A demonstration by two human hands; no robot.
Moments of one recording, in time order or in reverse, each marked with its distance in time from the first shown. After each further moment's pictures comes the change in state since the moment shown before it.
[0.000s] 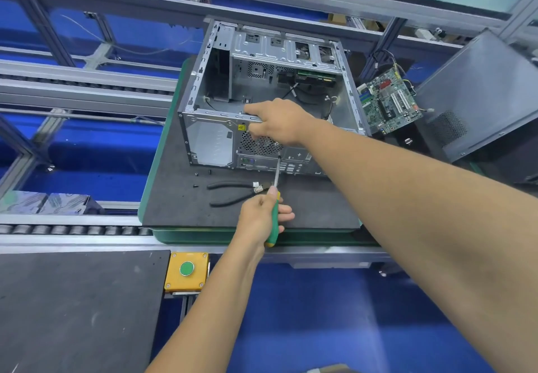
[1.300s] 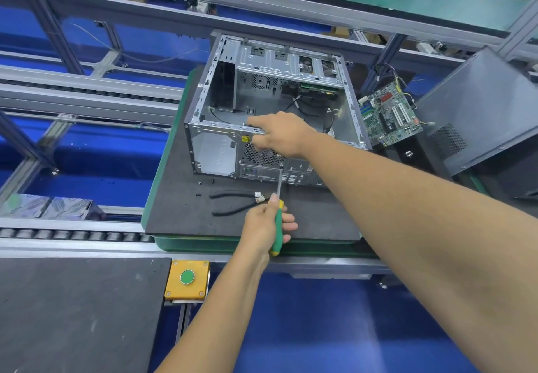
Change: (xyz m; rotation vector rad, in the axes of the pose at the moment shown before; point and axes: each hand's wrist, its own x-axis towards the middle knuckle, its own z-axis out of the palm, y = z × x) left_hand 0.000 0.003 0.008 -0.084 -0.003 -0.047; right_hand 0.003 0.002 0.003 -0.020 0.001 -0.001
